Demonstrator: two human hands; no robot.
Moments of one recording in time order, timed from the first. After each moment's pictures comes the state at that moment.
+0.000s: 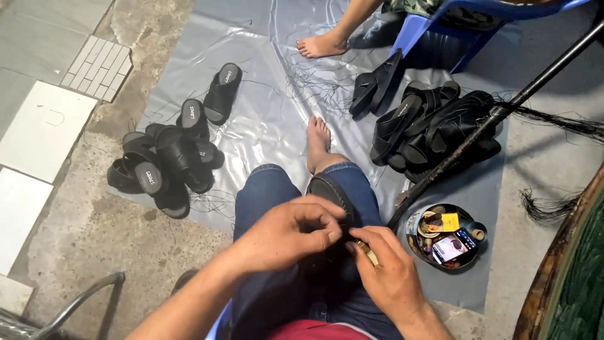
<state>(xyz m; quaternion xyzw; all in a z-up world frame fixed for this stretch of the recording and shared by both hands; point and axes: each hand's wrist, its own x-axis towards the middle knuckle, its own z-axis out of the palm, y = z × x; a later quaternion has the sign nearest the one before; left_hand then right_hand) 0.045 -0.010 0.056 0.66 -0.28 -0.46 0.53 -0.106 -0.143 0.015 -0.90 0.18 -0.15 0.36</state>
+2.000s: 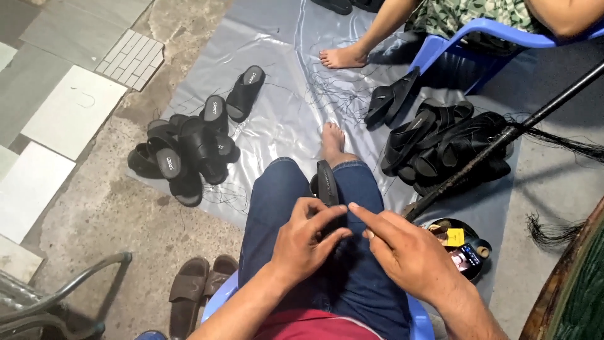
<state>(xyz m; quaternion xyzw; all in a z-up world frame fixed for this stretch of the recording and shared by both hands) -0.019 0.002 0.001 0.80 -0.30 -0.05 0.51 -0.090 -0.161 0.067 -0.95 0.06 0.05 0.29</state>
